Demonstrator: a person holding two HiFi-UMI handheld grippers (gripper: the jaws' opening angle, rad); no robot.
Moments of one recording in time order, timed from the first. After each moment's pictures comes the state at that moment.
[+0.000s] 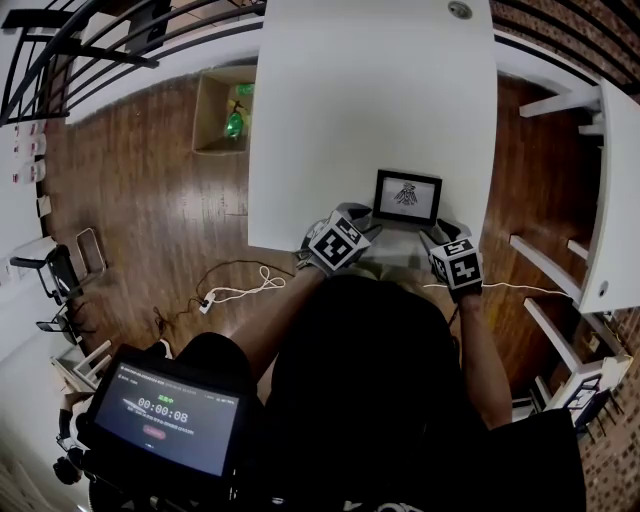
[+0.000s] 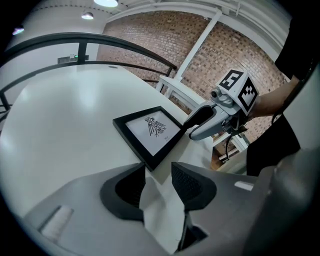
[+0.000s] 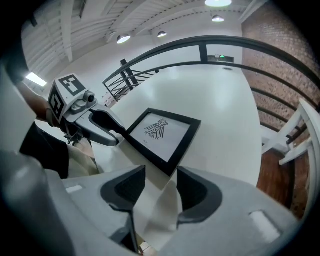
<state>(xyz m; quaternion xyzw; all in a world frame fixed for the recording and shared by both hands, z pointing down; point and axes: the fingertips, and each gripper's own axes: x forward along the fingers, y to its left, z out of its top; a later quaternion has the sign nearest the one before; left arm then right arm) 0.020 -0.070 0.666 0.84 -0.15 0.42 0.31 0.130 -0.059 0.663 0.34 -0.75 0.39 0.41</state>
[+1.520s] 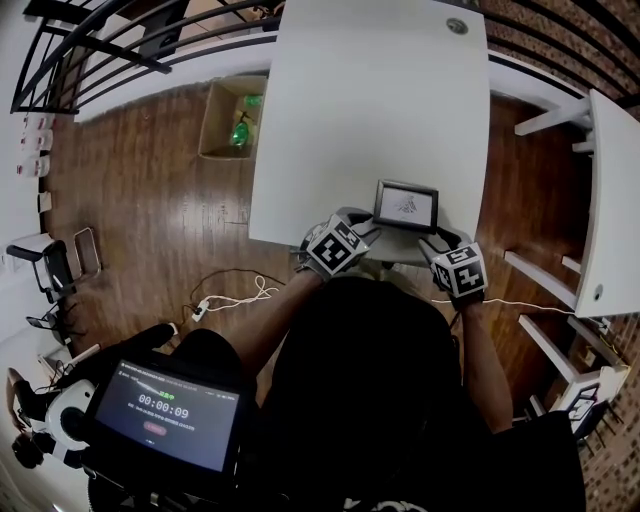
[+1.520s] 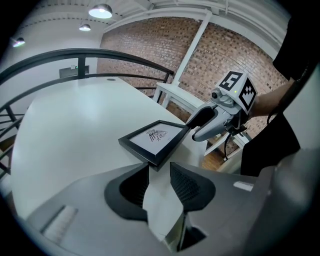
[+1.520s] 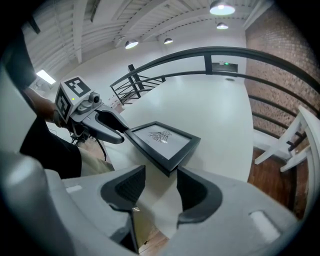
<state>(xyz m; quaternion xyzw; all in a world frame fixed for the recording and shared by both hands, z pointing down) 0.018 -0.059 0.635 0.86 -0.17 0.40 0.28 0.129 -0.043 0.638 0.34 -0.78 0.36 0.39</state>
